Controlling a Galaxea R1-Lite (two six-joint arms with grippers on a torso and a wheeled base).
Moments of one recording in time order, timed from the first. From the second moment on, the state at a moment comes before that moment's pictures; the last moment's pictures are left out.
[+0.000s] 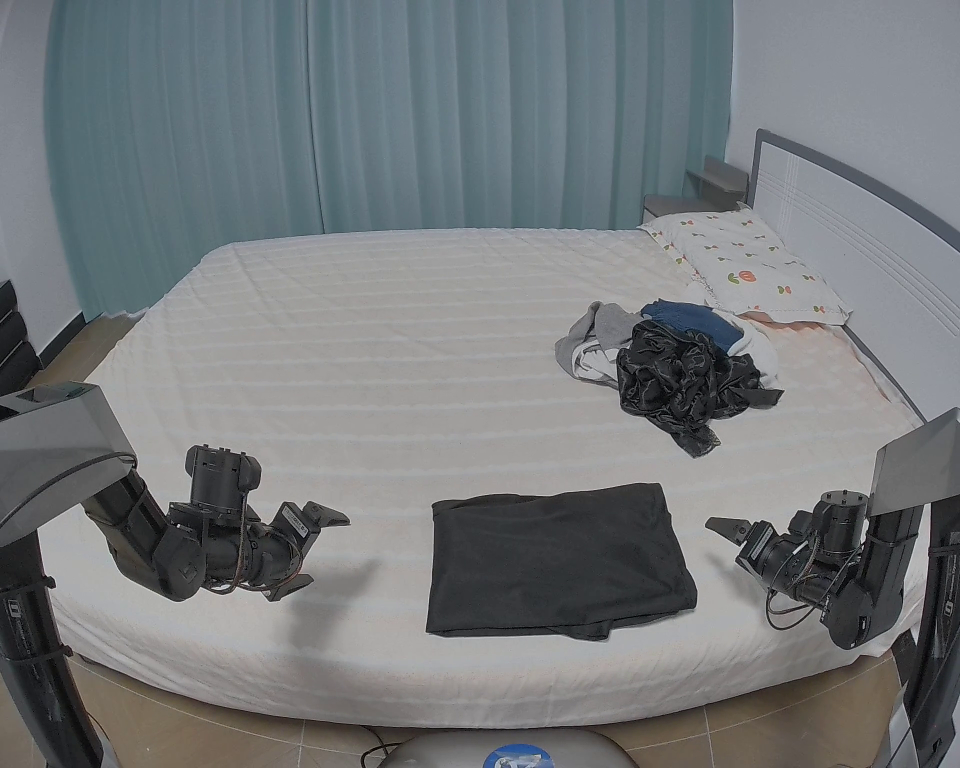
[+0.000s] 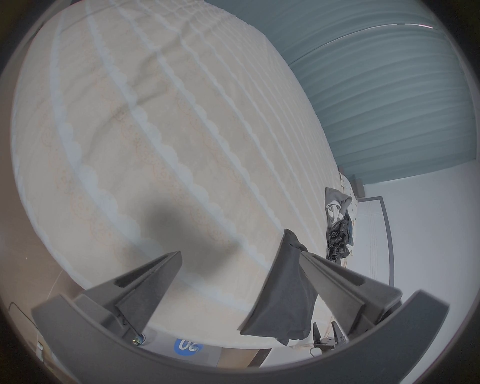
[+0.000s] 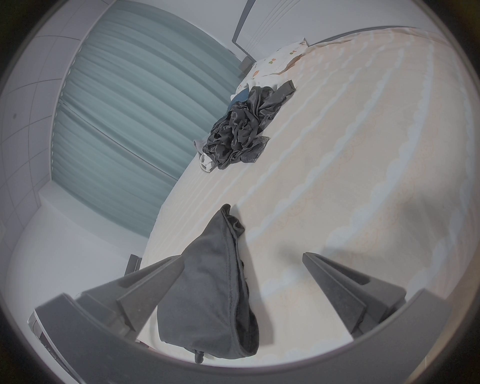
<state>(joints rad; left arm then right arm) -0.17 2.12 -0.70 -0.68 -0.26 -1.06 0.02 2.34 -0.34 -1.55 0.27 0.78</state>
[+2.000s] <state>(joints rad) -0.15 2.35 -0.71 -0.98 -0.18 -0.73 0.08 2.39 -0.35 -1.55 0.27 0.78</state>
